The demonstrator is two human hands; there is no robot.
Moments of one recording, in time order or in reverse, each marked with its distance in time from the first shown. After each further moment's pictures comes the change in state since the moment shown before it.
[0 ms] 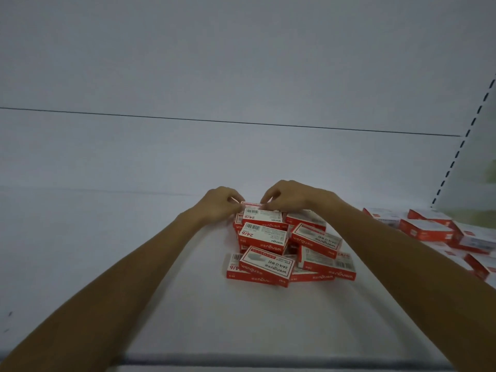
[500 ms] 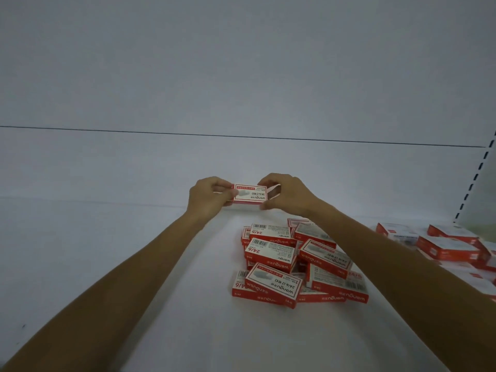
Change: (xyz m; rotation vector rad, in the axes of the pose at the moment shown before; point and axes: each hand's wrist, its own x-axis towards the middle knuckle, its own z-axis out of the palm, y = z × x) left_hand 0.001 0.006 -0.026 -0.456 0.462 -0.072; right_hand 0.019 -0.012 -0.002 0.274 0.351 -0.211
